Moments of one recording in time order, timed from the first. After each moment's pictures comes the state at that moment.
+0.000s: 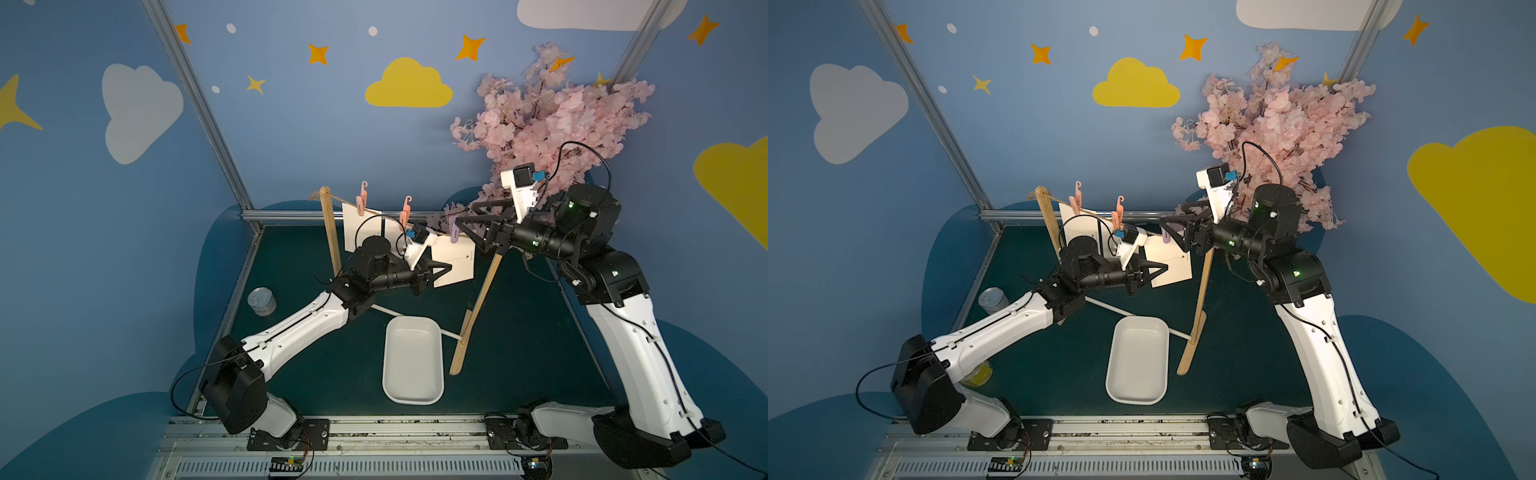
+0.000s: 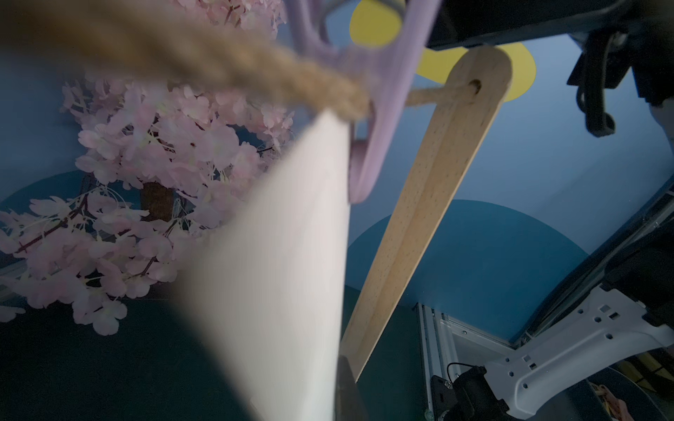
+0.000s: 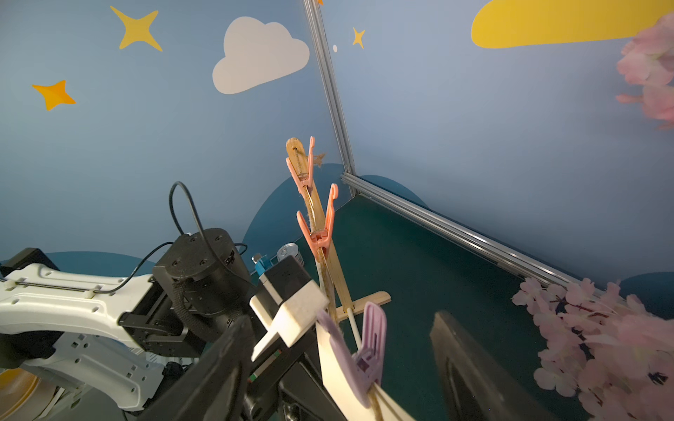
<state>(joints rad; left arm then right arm) -0.72 1.50 1.23 0.19 0.60 -0.25 0.40 1.28 1.76 -0.63 -0.62 0.13</state>
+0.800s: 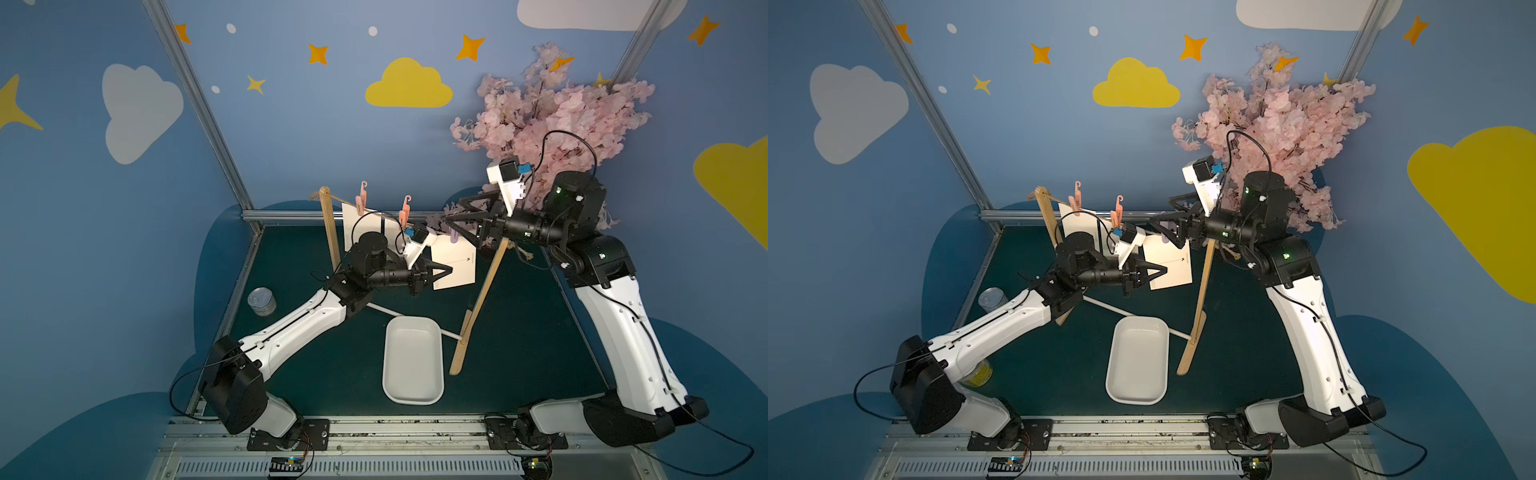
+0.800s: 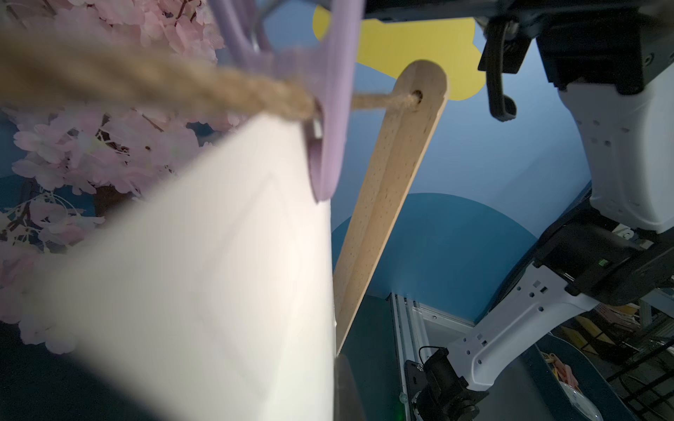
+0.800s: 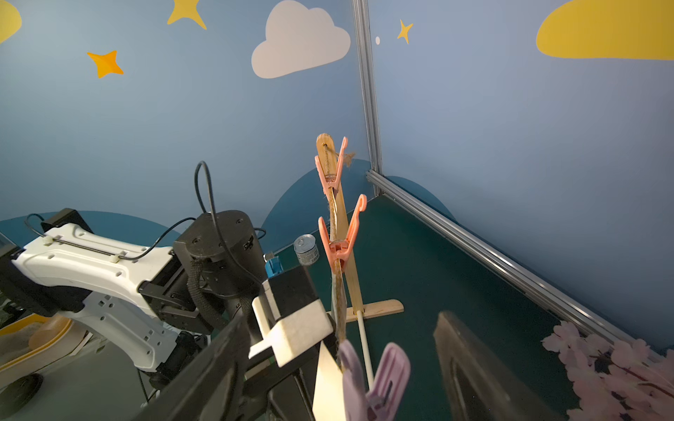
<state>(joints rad) -0.69 1.49 1.26 0.17 0.74 -0.25 0.40 1.39 1.87 -0.66 -0.77 0.04</state>
